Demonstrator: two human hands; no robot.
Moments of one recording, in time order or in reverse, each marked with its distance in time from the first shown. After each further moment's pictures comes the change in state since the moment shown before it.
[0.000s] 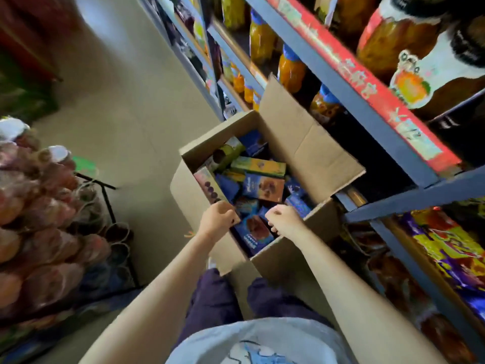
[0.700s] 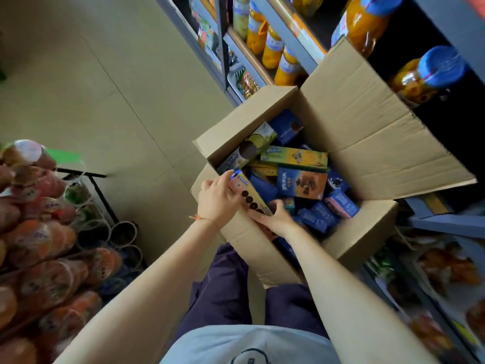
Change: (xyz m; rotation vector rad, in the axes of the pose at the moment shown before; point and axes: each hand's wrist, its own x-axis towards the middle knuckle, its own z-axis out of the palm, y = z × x) left_hand 0.156 -0.065 -0.084 0.341 0.024 0.252; right_hand 0.100 -0.060 0.134 0.105 -0.077 0.289
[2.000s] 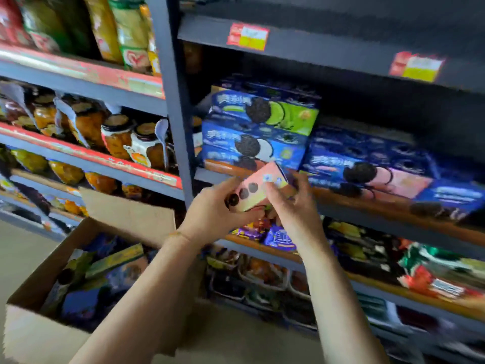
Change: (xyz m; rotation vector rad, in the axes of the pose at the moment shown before) left_hand -0.351 0.476 0.074 -0.170 -0.085 1.144; right_hand -0.455 0.246 -0.347 0.716 0.980 -0.915
